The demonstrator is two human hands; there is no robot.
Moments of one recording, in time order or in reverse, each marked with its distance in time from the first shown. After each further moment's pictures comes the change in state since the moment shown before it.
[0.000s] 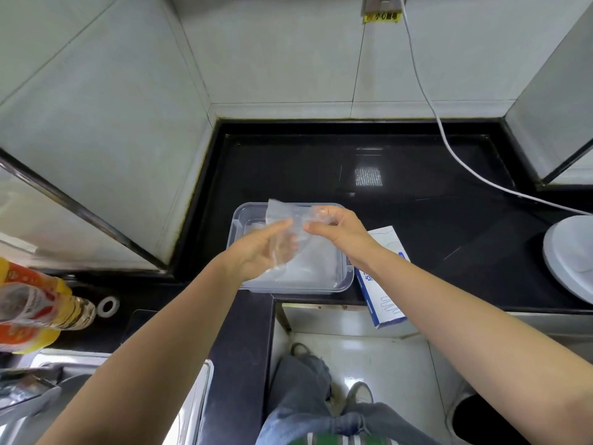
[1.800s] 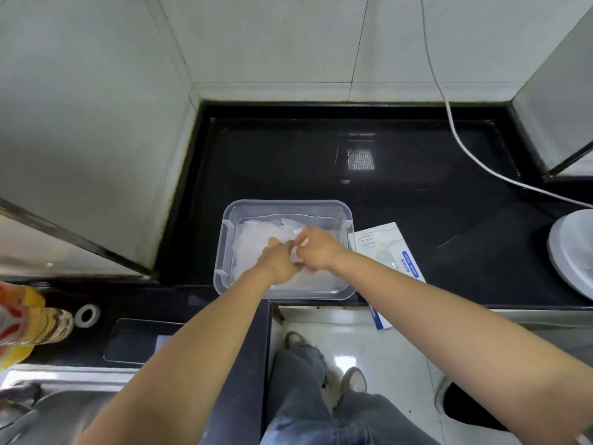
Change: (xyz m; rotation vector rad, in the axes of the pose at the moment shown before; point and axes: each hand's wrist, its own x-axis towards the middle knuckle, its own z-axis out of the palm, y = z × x) left_hand 0.080 -0.053 0.003 1.231 0.081 0.010; right_hand 0.033 0.018 0.040 -0.580 -0.134 0.295
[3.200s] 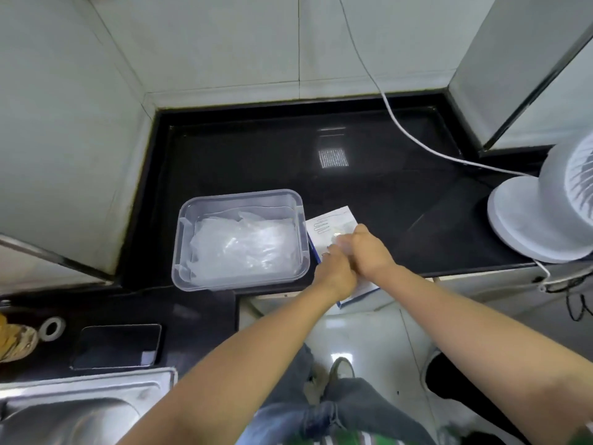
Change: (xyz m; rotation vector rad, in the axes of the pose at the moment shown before) left_hand -0.068 0.158 0.087 -0.132 -0.046 0.108; right_hand -0.037 0.158 -0.062 -0.395 0.376 0.025
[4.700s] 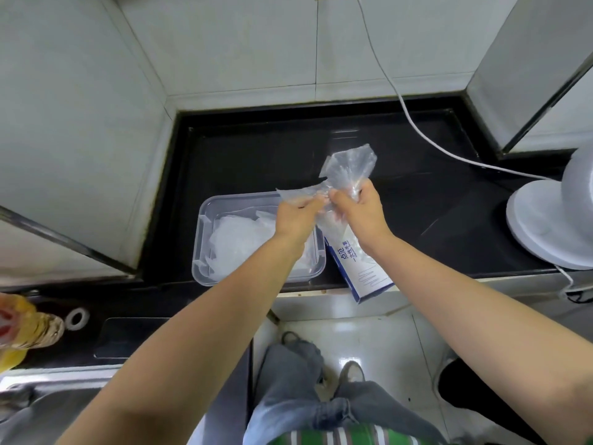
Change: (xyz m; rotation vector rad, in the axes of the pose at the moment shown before) left_hand 0.004 -0.015 -0.100 -0.897 0.357 -0.031; right_hand -0.005 -0.079 -0.053 1.170 0.206 -0.099
